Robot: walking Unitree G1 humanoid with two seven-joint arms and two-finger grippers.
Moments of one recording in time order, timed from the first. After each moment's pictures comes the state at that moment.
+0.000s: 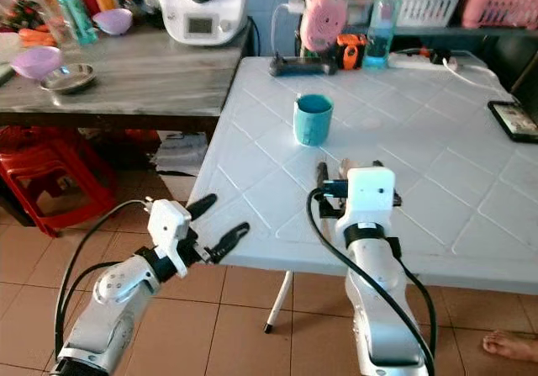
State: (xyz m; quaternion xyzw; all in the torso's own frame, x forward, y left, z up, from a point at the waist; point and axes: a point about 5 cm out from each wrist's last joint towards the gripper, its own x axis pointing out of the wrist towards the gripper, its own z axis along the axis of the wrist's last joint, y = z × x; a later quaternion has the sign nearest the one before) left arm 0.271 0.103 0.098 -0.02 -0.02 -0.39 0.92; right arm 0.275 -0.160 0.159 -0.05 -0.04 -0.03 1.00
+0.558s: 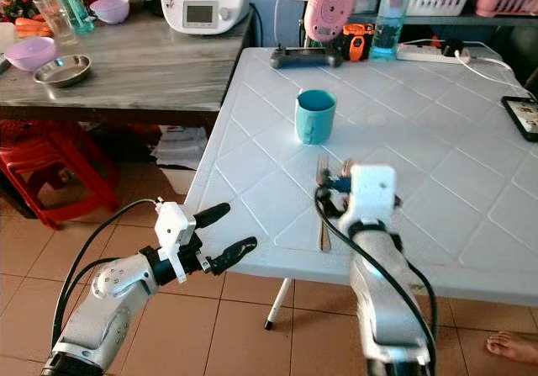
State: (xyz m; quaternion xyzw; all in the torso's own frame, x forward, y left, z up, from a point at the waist) left arm 0.268 0.101 0.099 -0.02 0.01 -0.46 0.89; right arm 0.293 -0.160 0.145 -0.04 0.02 -0.01 1.00
